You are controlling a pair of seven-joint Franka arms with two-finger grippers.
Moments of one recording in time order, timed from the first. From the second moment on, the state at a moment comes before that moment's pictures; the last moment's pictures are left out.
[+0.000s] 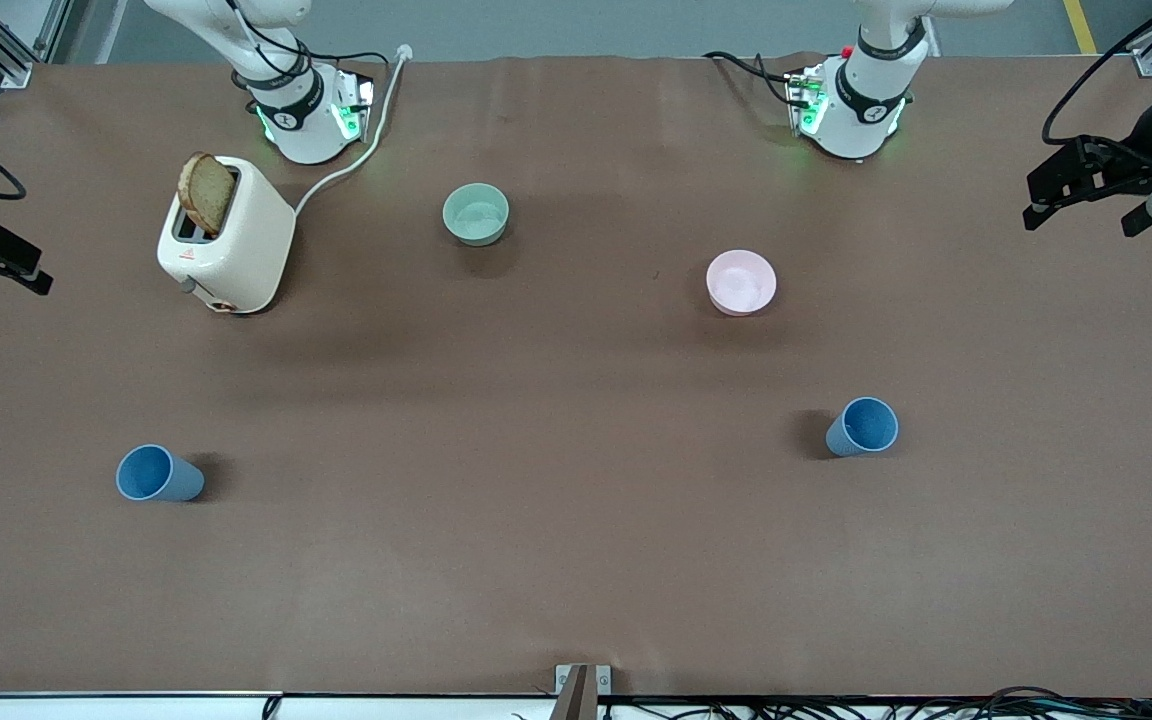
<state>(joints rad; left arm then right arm) -0.11 -0.06 0.01 -1.53 -0.01 1.49 0.00 -0.14 -0.03 0.02 -1.61 0.01 1.66 -0.08</state>
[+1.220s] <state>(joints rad) -0.11 0.30 0.01 -1.79 0.04 2.10 0.01 -0.12 0.01 0.01 -1.60 0.01 1.65 -0.08</state>
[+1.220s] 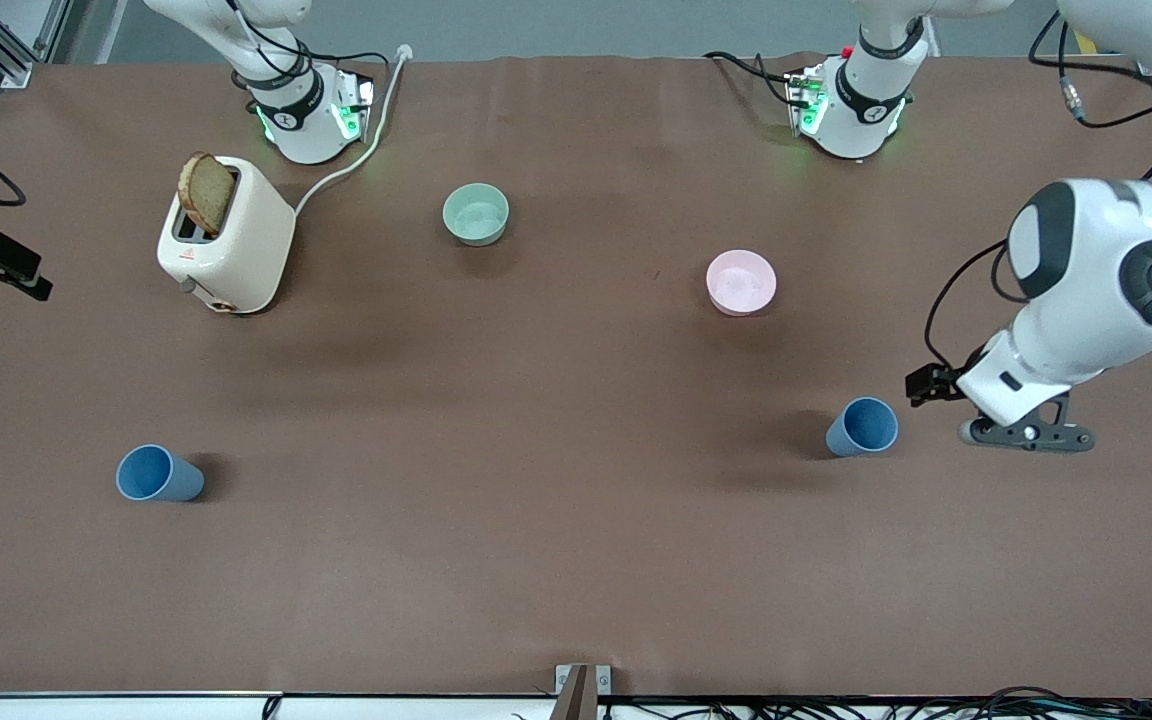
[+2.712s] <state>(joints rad) -0.11 0.42 -0.01 -1.73 0.01 2.17 0.00 -0.24 0.60 0.00 -1.58 0.00 2.21 -0.09</state>
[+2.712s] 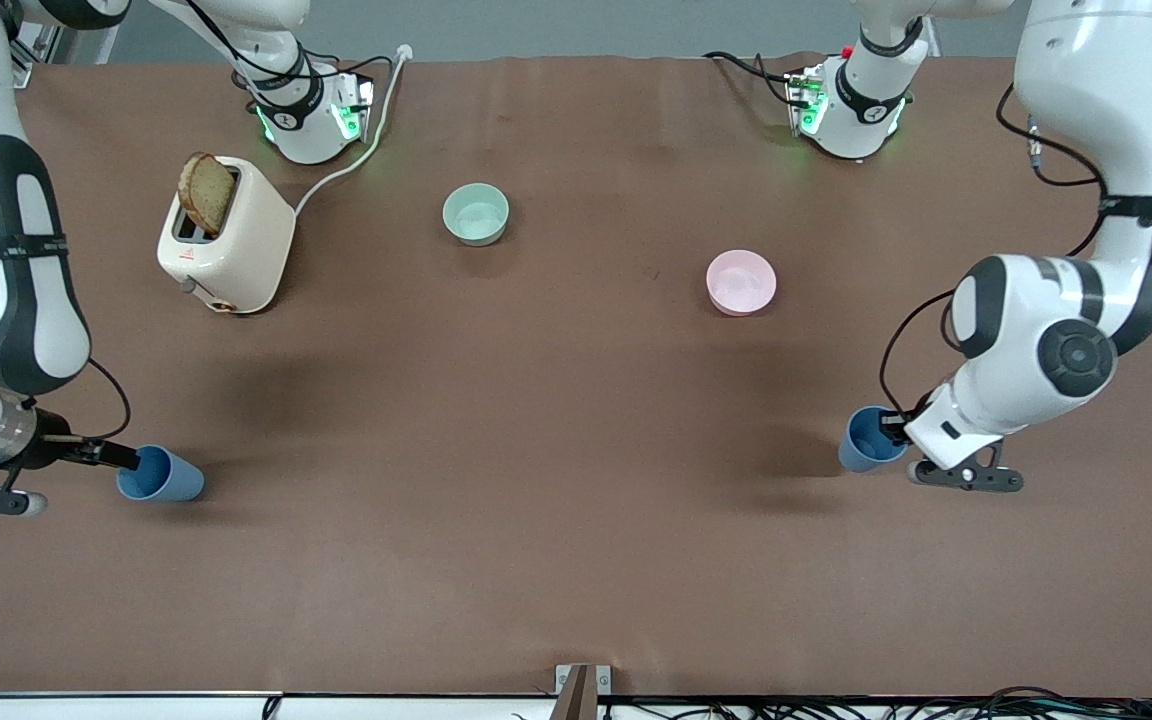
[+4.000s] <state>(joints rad) -0.13 0.27 -0.09 -1.52 0.01 1.80 -0.21 -0.23 0.61 0.02 -1.56 0.06 2.17 -0.09</state>
